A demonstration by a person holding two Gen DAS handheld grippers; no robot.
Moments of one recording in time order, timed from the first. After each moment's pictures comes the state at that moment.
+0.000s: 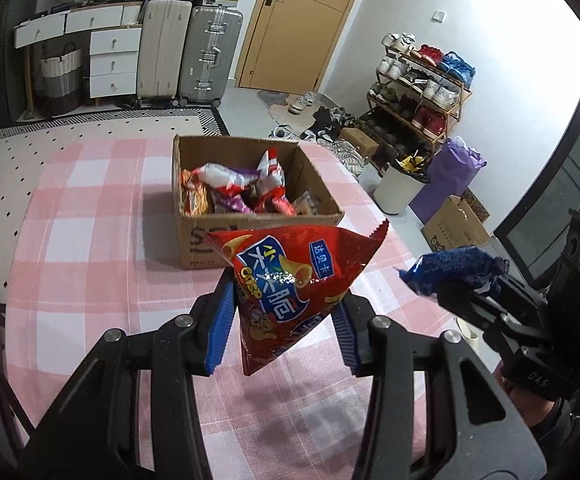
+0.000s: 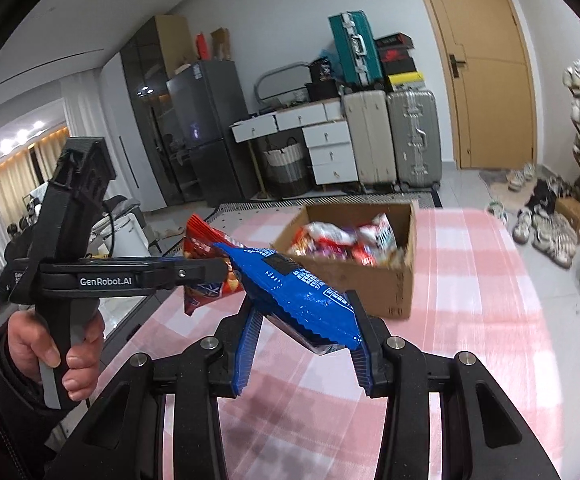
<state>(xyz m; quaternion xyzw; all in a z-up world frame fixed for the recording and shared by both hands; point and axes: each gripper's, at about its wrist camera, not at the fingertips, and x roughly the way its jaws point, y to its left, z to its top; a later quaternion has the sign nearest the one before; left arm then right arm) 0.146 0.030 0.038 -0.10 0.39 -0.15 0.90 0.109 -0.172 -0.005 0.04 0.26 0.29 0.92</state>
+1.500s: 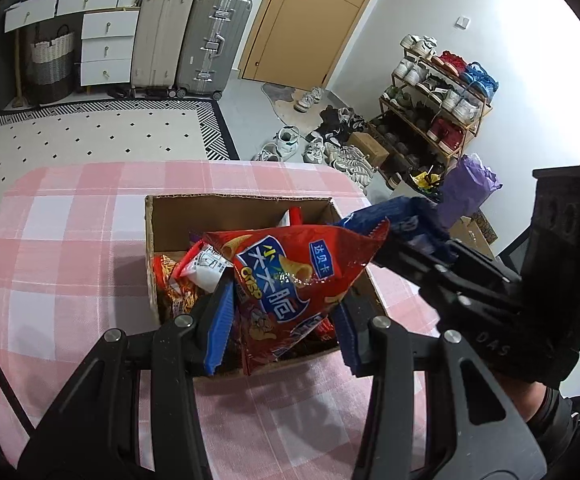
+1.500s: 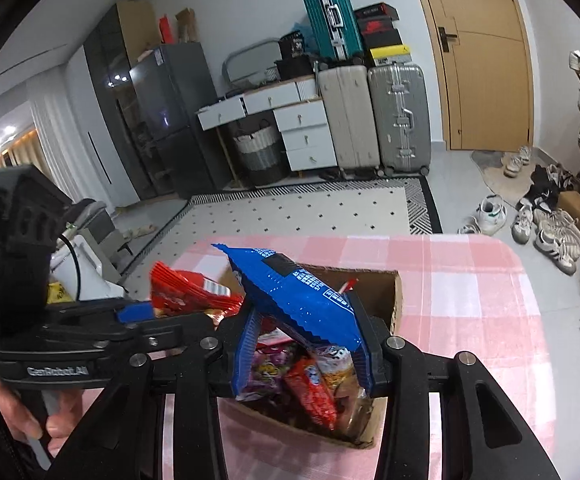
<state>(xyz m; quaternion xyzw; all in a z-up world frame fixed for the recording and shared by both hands) 0.346 0.023 0.005 -0.13 0.41 -0.15 0.89 0.354 -0.131 -0.007 0.05 0.32 0.26 0.91</state>
